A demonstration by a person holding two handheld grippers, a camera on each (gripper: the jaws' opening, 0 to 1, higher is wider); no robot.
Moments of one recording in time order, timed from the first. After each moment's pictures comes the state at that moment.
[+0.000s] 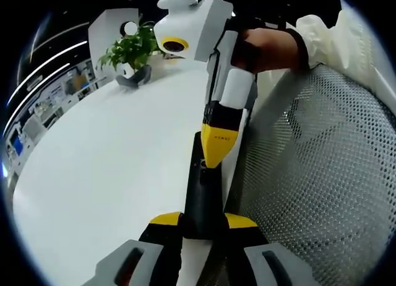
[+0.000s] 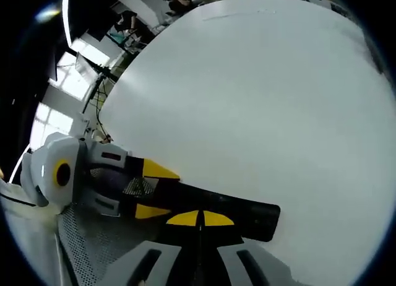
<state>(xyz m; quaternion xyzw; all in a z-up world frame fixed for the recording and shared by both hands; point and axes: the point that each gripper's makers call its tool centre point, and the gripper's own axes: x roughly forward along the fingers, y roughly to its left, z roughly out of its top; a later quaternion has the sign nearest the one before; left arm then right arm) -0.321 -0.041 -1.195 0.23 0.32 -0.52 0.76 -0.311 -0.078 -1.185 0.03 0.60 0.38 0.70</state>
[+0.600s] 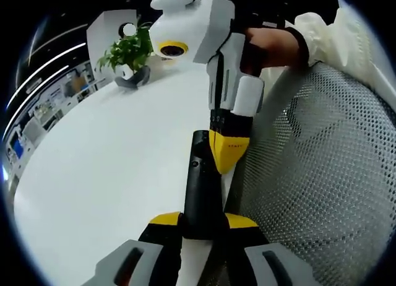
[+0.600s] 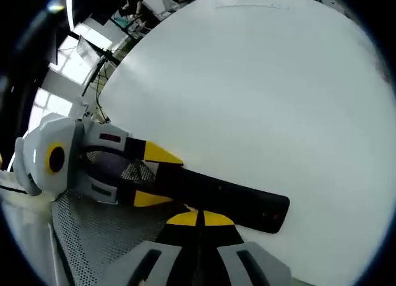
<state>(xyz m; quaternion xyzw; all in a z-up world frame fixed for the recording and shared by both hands) -0.321 -0.042 -1.195 0.24 0.31 -0.52 0.76 -0.325 -0.079 -1.191 0.00 0.62 0.39 0.68</state>
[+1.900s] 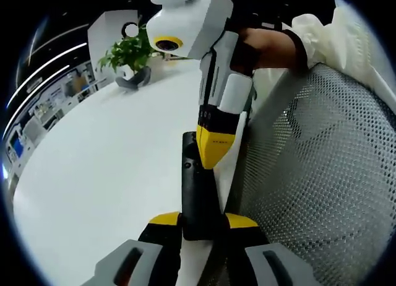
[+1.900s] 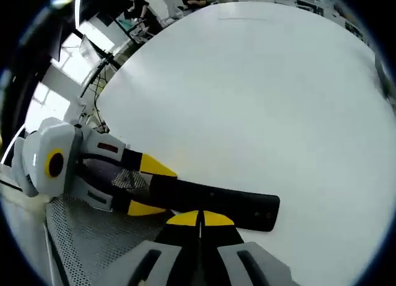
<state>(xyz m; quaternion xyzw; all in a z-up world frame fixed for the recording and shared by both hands) -0.321 -0.042 -1.194 0.23 0.31 -0.52 0.76 -0.307 -0.077 -1.188 -0.04 0.59 0.39 0.71</state>
